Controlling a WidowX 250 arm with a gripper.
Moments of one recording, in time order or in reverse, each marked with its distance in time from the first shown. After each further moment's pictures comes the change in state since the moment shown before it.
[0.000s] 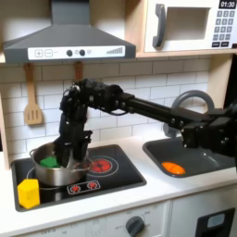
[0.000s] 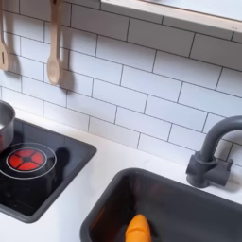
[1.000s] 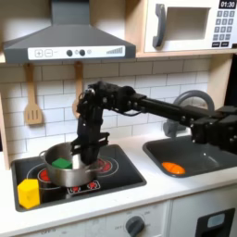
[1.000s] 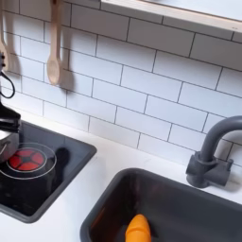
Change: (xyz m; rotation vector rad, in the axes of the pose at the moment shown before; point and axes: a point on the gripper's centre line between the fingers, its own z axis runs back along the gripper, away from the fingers) arm -0.020 -0.039 -0.002 -0.043 0.034 -0.101
